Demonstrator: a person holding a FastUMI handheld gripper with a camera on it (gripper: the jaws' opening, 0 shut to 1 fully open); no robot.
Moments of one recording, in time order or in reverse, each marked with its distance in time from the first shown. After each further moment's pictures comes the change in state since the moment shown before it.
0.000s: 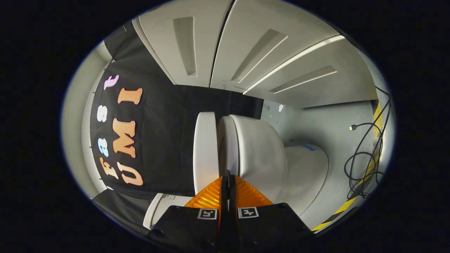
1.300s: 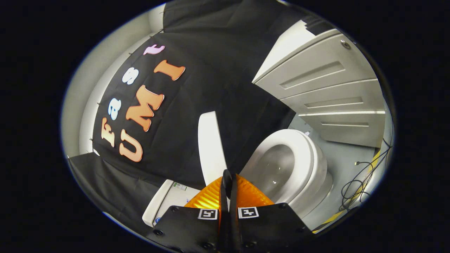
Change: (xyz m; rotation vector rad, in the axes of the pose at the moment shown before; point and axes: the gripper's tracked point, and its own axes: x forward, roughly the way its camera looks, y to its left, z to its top) arm -0.016 0.192 -0.038 -0.365 -0.132 0.029
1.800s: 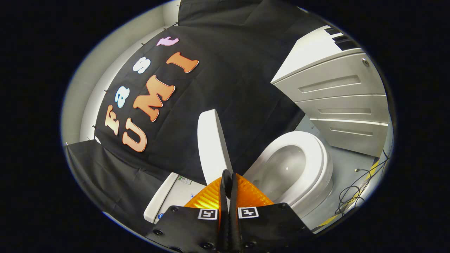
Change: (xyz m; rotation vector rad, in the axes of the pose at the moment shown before) arm -0.006 0.042 -0.010 -0.063 0.024 0.027
